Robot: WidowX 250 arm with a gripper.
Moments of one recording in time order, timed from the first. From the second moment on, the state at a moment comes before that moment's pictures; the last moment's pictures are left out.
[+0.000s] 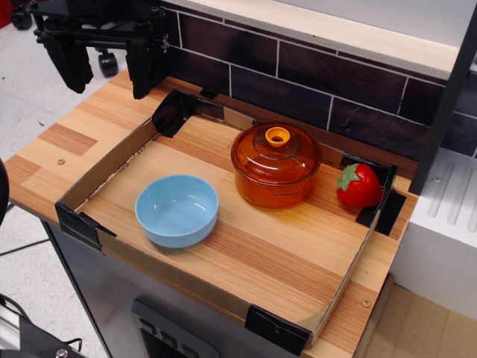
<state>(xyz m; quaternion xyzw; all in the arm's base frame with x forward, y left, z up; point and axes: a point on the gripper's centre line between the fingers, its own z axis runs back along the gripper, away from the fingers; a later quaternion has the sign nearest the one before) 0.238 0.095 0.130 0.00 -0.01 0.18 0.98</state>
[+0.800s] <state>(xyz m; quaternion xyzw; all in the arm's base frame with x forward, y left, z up) 0.251 0.056 0.109 -0.03 0.04 0.14 0.99</state>
